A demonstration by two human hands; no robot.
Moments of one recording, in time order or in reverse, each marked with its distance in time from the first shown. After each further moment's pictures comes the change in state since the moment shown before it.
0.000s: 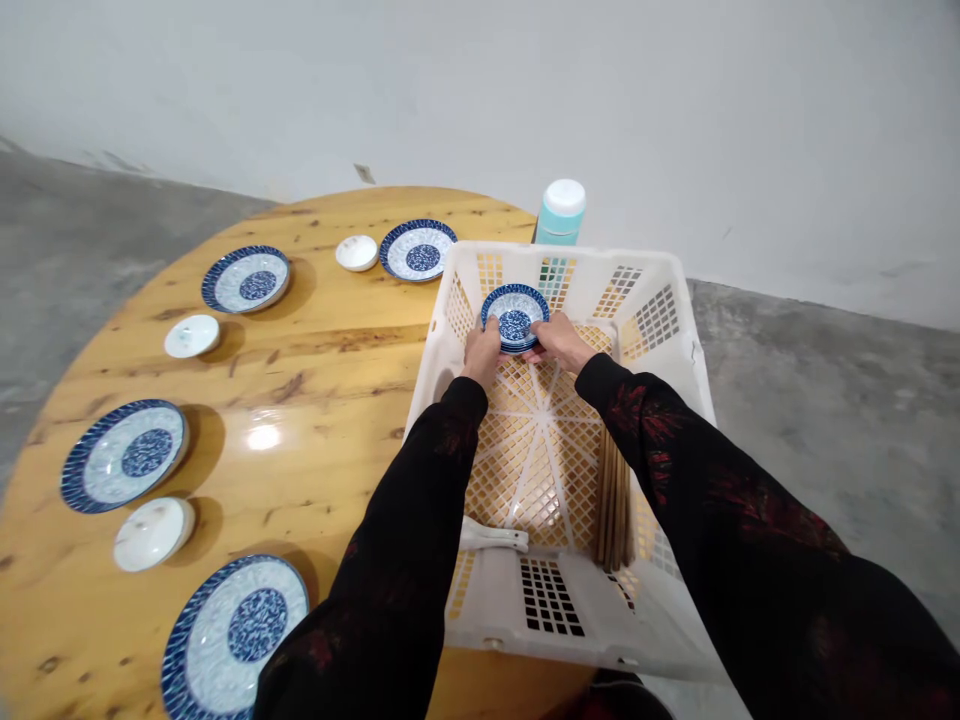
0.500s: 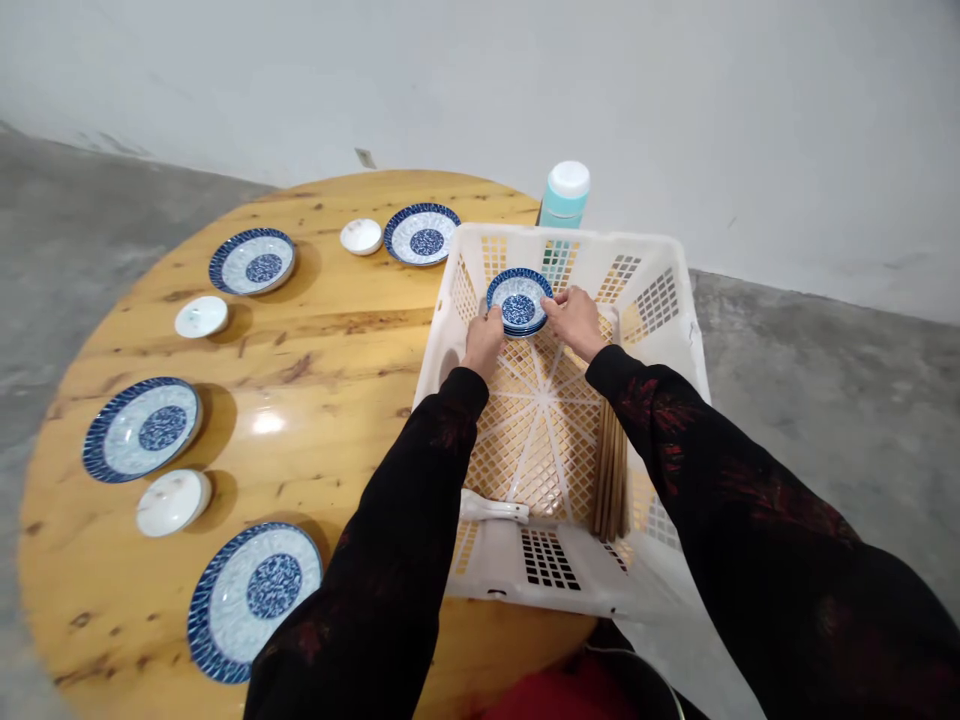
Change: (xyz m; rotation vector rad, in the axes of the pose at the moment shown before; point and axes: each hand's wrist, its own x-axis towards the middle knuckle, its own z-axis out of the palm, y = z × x) left_hand -0.040 0.013 -0.001 -0.097 0.129 -0.019; right_hand -0.007 0.010 -0.024 -0.546 0.365 -0.331
